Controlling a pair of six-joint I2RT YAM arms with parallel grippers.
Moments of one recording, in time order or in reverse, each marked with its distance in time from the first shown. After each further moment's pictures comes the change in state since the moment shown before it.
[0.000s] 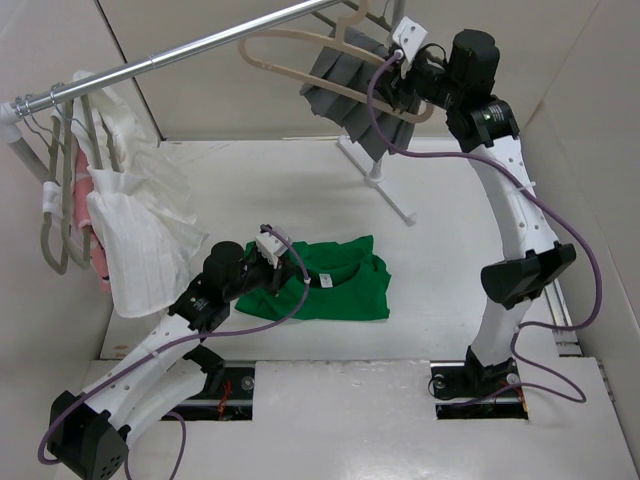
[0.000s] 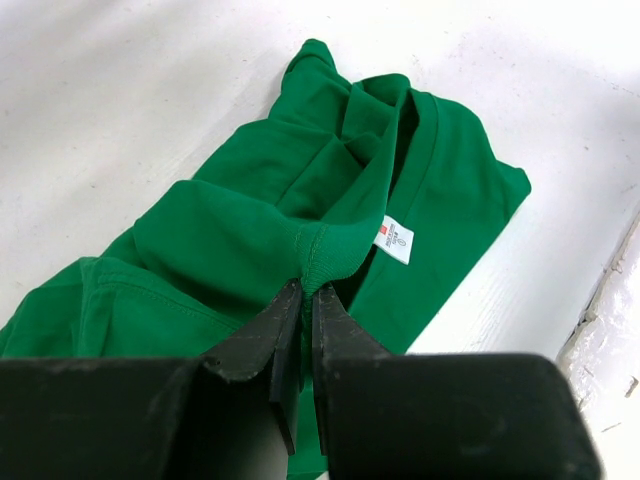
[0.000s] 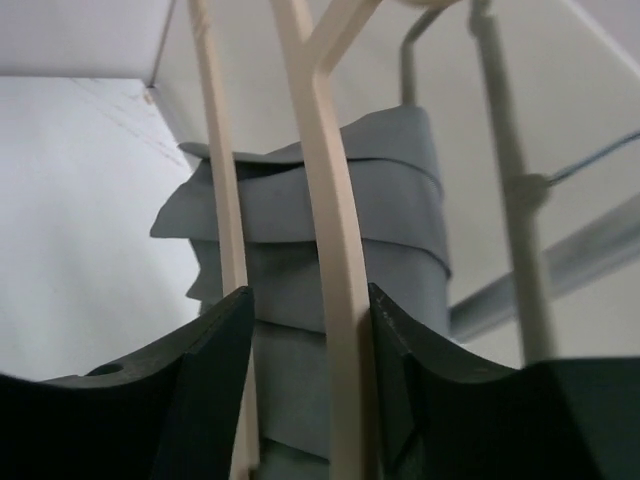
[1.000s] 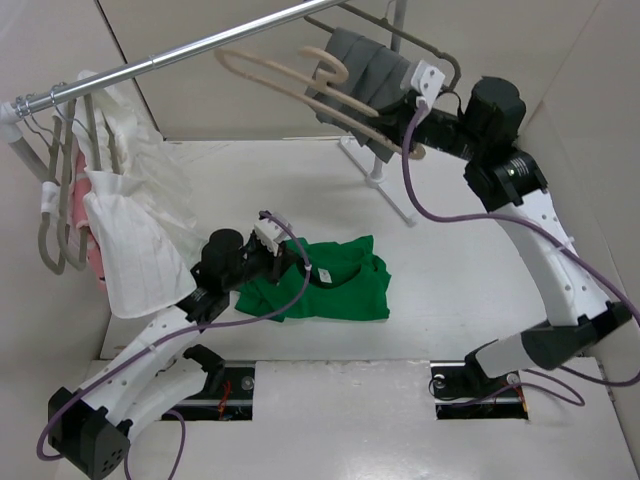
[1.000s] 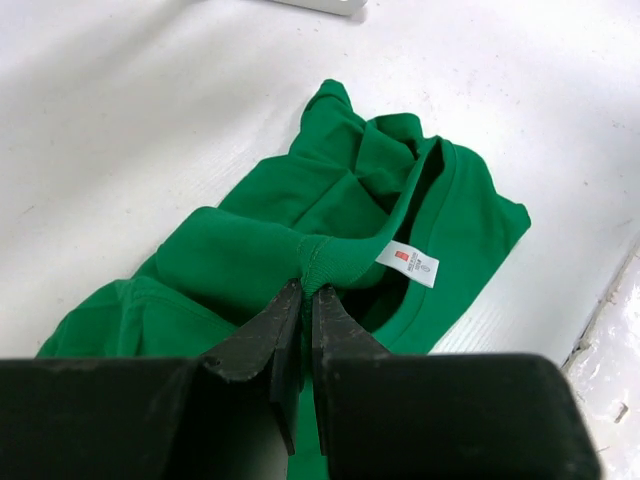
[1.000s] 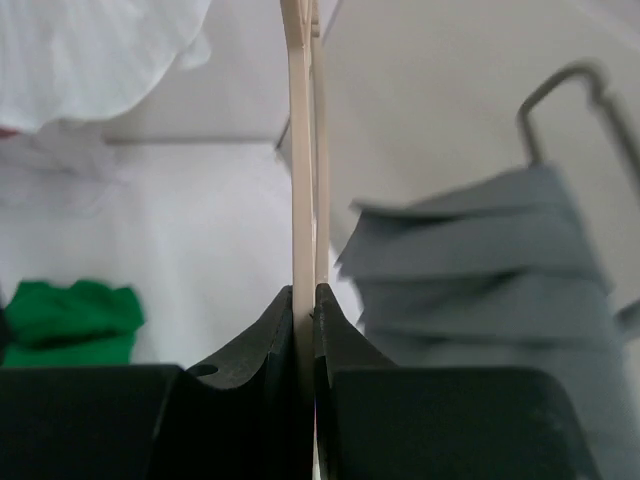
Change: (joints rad) left arm 0.000 0.045 0.123 -0.061 -0.033 -0.003; right arm 0.113 -0.360 -0.425 0.156 -0.084 0.167
